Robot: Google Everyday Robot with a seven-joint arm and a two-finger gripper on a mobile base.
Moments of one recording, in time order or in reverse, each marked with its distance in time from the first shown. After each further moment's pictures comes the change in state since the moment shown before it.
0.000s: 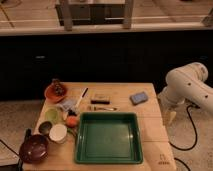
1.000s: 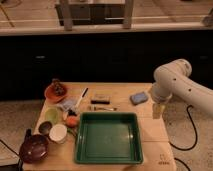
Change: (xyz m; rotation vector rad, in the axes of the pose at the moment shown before) arm -0.036 -0.038 0.023 0.028 -0.023 -0.054
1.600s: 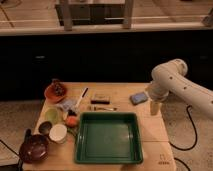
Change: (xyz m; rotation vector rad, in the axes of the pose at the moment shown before) arm -0.007 -0.026 0.015 0.023 -0.023 -0.043
